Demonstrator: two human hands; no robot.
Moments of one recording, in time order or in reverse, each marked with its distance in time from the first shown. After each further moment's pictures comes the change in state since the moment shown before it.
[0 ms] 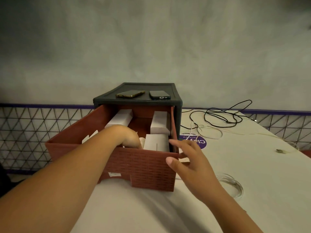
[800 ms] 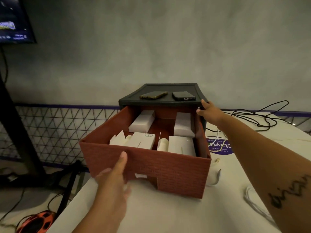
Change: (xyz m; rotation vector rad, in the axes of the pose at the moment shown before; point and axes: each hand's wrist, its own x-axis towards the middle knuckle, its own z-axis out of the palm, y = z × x) left_hand -0.052 -0.057 0.107 -2.072 0.717 -0.172; right_hand 0.204 0.047 -0.014 -0.248 -0.085 0.238
